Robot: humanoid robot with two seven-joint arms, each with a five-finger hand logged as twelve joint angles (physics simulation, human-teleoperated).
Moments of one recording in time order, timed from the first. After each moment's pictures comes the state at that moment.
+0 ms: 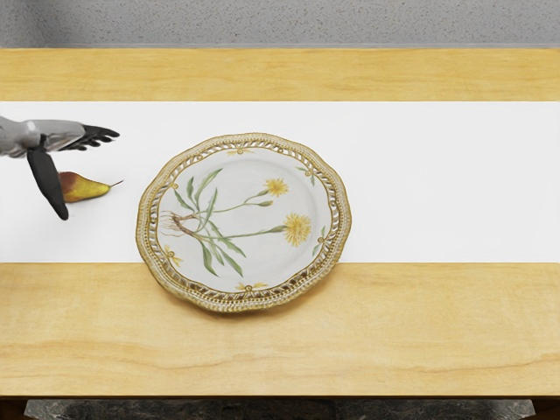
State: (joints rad) left arm -1.25 0.86 -0.03 -1.06 0.86 -0.49 0.02; right arm -0.09 0.00 0.10 0.23 -0.16 0.08 0.04
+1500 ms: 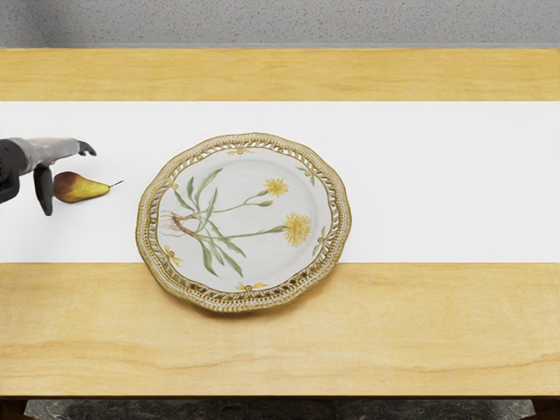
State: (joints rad) left arm -1.21 0.67 0.18 -0.95 1.22 -0.10 0.14; right arm -0.09 0.00 0.10 0.23 -0.16 0.08 0.04
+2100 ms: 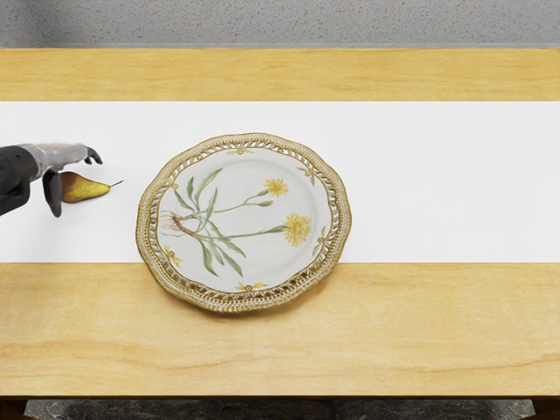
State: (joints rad) left arm -1.20 0.65 0.21 -0.95 1.22 -0.08 0.16; right arm -0.10 0.00 0.10 0.23 -0.16 0.08 0.04
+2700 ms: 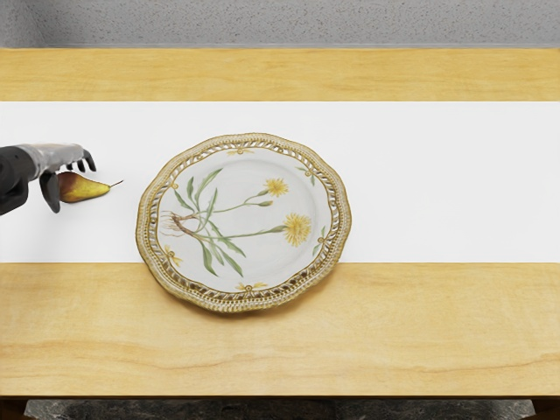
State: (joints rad) left arm -1.20 0.63 0.22 -0.94 1.22 -0.08 0.19; right arm -0.10 0.00 0.10 0.20 -0.16 0.08 0.04
